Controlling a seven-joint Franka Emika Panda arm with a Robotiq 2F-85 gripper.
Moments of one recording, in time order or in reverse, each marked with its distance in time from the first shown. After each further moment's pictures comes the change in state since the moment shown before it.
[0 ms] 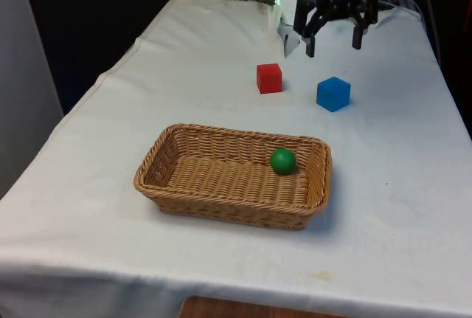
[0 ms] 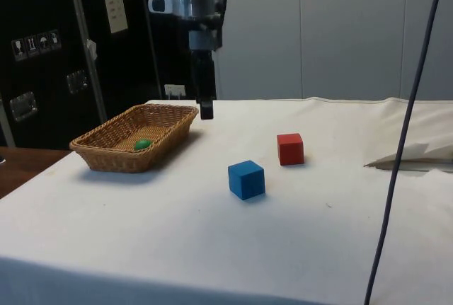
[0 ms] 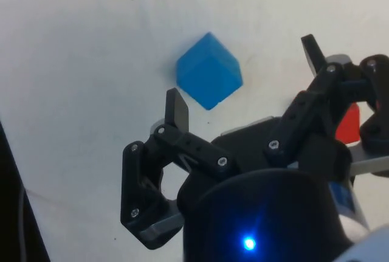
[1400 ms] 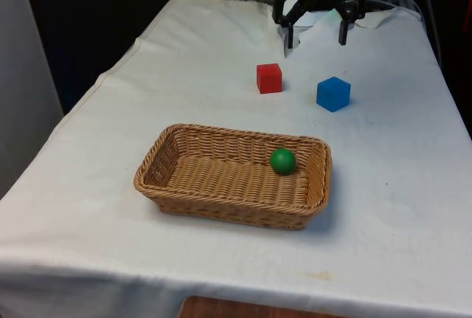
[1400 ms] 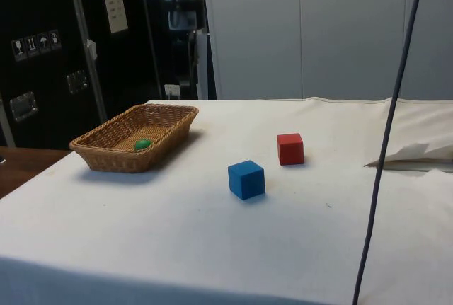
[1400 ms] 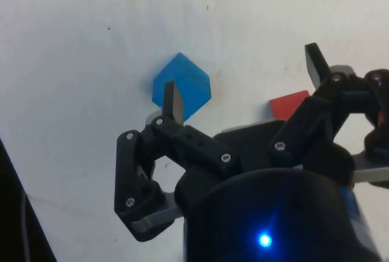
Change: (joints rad) arm 0.000 0.046 -0.069 0.149 -0.001 -0.119 0.137
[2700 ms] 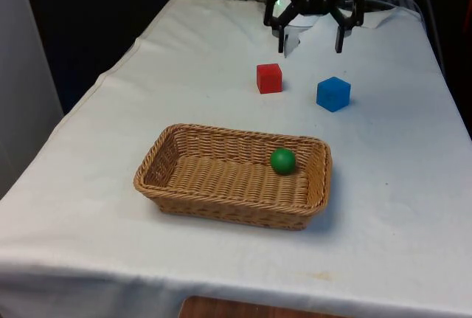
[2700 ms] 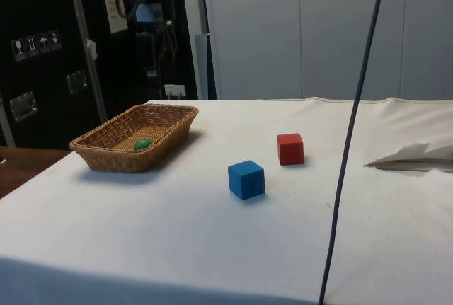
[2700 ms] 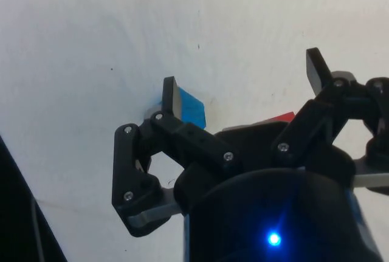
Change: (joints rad) arm 0.000 0.143 -0.032 0.242 0.040 -0.125 0.076
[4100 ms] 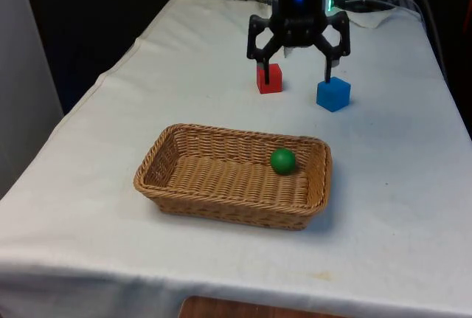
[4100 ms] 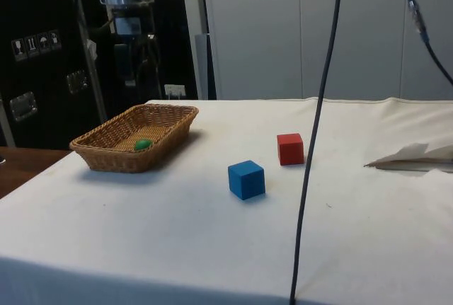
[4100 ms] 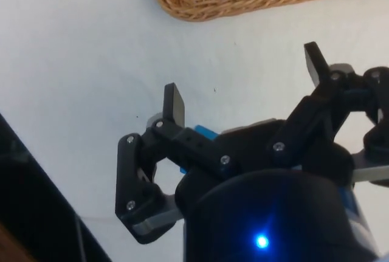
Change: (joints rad) arm -0.019 0.239 -0.071 0.273 0.201 -0.113 -0.101
